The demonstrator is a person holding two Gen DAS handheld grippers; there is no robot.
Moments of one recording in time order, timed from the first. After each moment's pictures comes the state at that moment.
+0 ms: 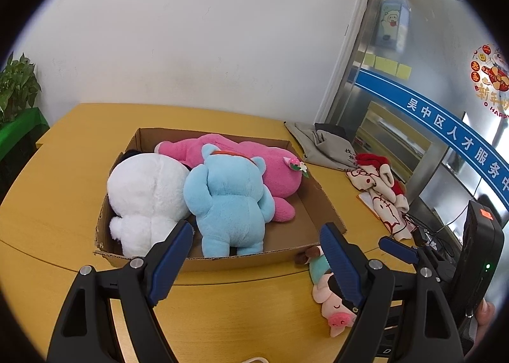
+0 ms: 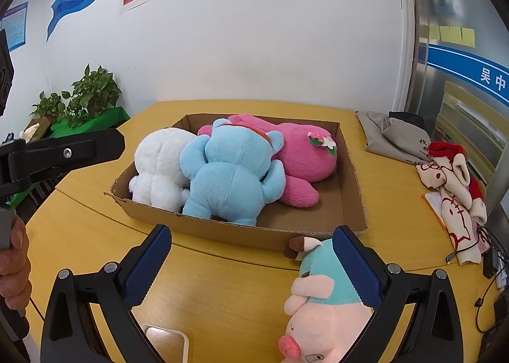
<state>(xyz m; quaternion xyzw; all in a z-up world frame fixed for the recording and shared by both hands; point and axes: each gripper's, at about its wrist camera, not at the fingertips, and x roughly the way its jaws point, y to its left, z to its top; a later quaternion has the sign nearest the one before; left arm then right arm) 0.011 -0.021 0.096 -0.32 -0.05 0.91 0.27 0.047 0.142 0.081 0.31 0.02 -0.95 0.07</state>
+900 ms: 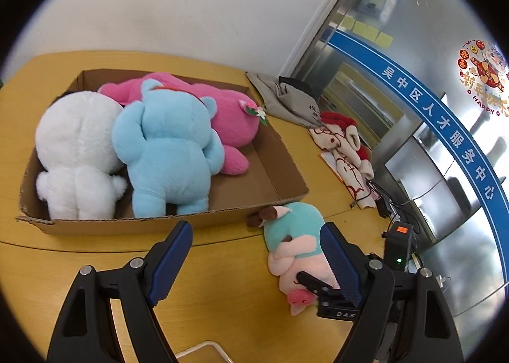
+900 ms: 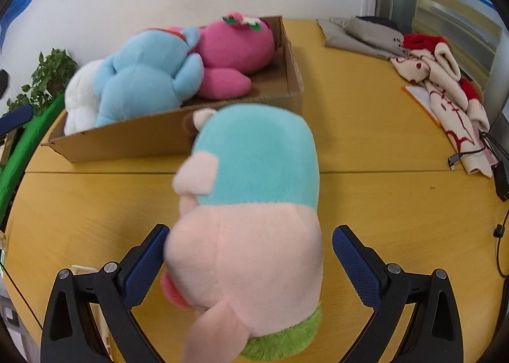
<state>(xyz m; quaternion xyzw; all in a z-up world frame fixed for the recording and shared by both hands) -0.008 0.026 0.048 -0.42 -0.07 0.83 0.36 0.042 0.241 -0.033 0.46 -0.04 -0.89 0.02</state>
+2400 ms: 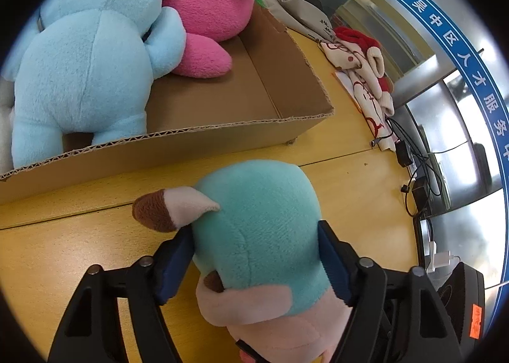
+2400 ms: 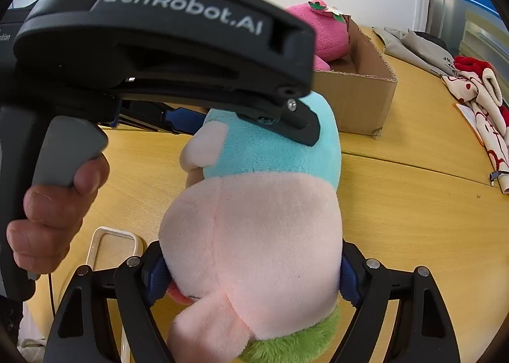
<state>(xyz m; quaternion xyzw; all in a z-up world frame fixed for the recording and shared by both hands) -0.031 0.125 -0.055 -0.57 -0.03 0.73 0.37 0.074 0.168 -0.046 0.45 0.00 -0.89 0.11</state>
